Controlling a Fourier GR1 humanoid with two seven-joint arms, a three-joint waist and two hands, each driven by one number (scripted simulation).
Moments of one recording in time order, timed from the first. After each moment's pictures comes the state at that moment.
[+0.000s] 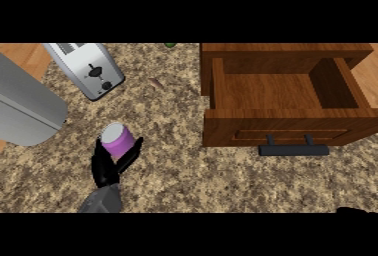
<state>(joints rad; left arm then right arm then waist) -0.27 0.03 0.03 -0.67 0.51 0.50 -0.71 0.13 -0.08 -0.29 -2.23 -0.12 0.11 0.28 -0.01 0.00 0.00</state>
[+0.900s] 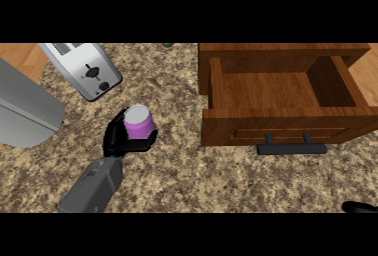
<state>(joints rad) -0.53 0.09 -0.04 -0.46 0.40 0.12 -0.66 0.09 -0.11 -0.32 -2.23 -0.12 0.11 0.29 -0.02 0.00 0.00</state>
